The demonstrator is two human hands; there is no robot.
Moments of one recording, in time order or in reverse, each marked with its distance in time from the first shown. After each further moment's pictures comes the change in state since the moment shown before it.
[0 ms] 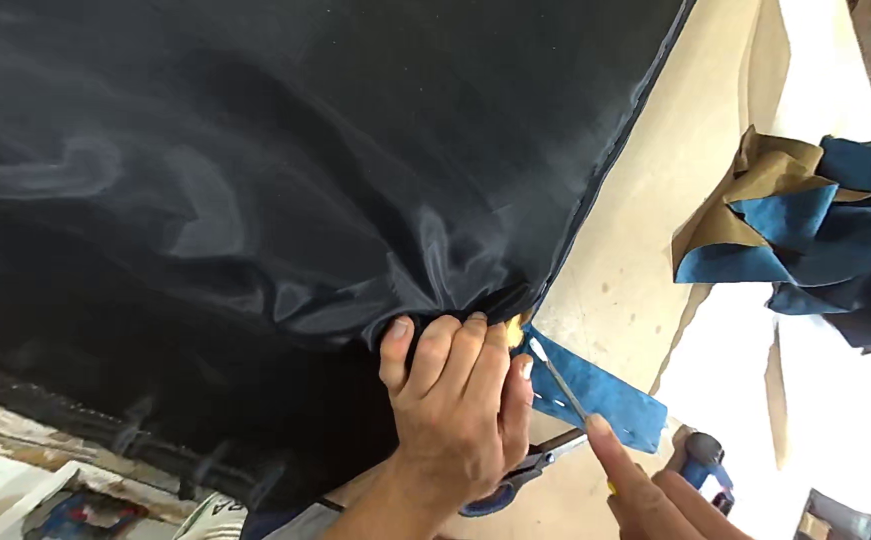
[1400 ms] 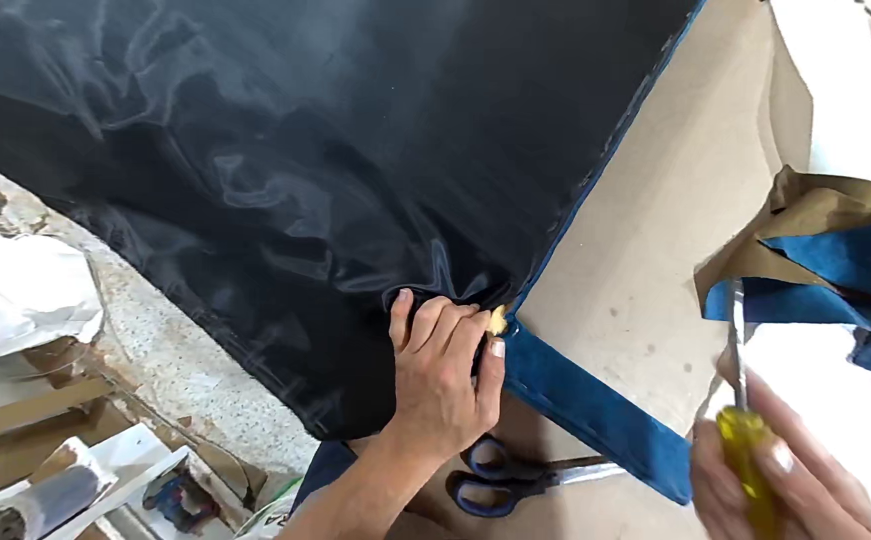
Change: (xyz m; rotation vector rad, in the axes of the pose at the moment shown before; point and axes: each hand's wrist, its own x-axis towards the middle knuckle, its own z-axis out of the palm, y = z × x) left_hand 0.005 -0.004 -0.009 0.078 -0.034 0.071; right_hand 0.023 0.143 0.035 1.454 0.104 -0.283
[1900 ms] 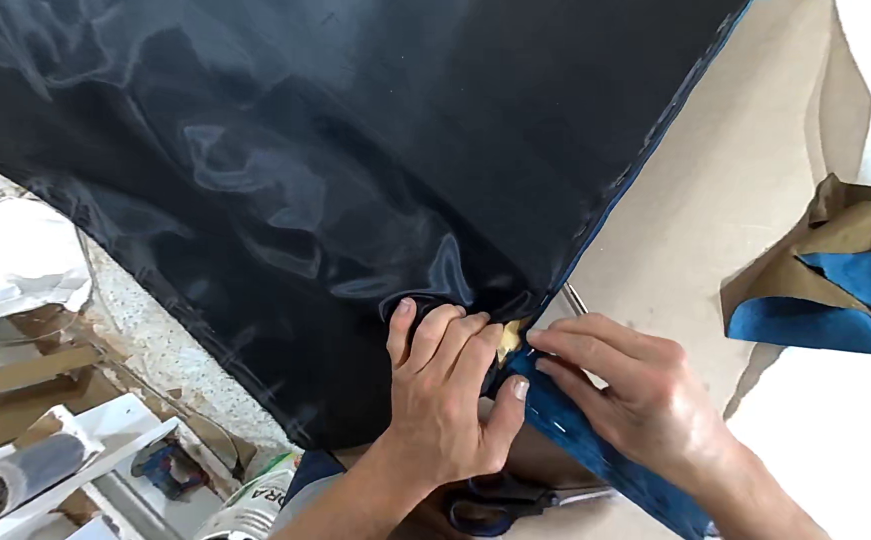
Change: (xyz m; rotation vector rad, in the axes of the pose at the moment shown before) left_hand -0.005 0.000 0.005 -0.009 0.010 0.012; right_hand 0.124 0.014 0.059 -1.000 -0.319 -0.654
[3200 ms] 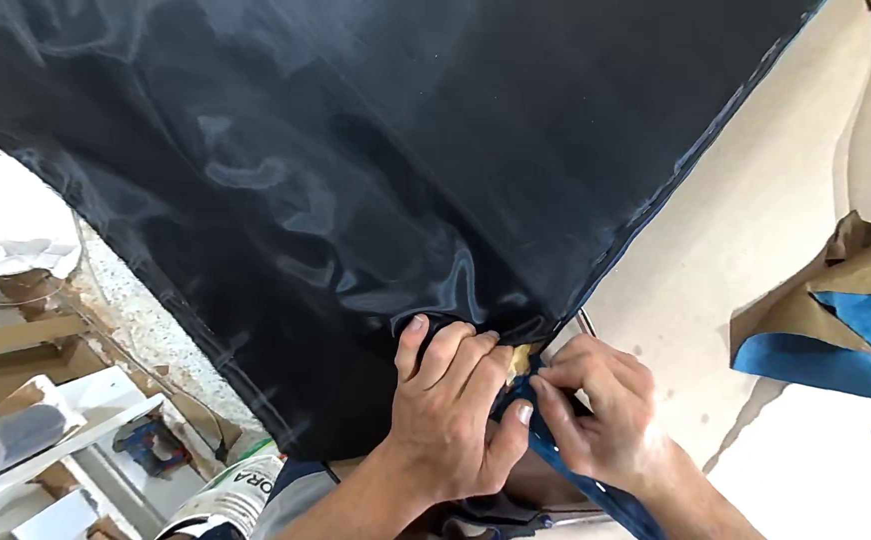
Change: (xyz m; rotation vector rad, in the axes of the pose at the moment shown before) left_hand -0.002 -0.004 0.003 0.025 -0.033 0.004; right_hand -0.004 0.015 0.037 0.077 0.134 0.014
